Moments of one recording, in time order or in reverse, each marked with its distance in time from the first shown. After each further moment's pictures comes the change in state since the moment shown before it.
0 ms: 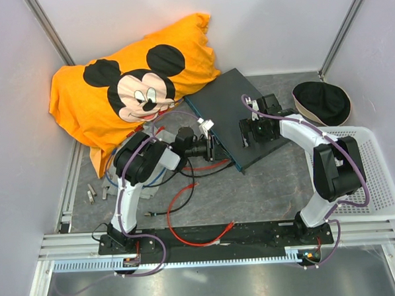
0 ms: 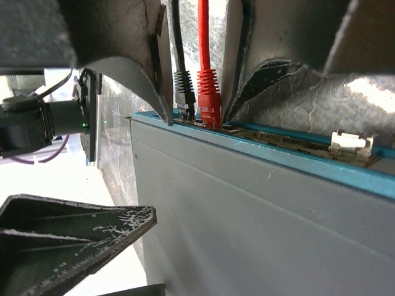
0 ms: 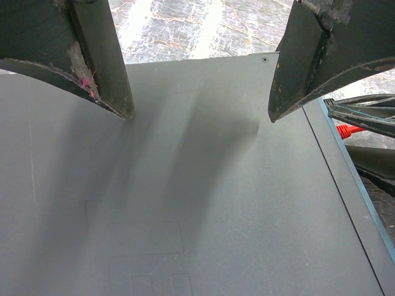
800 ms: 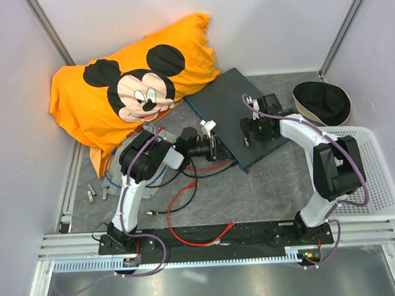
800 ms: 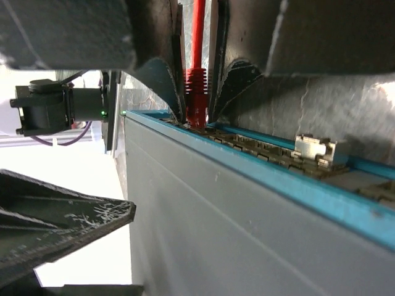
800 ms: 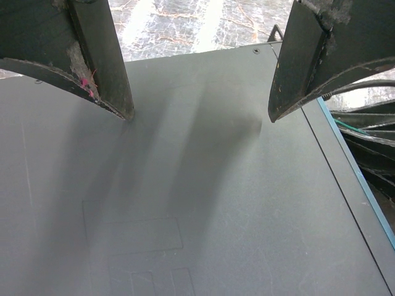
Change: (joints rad) left arm -0.009 0.082 0.052 0.019 -0.013 -0.155; right arm -0.003 0.005 0.000 0.011 0.020 0.000
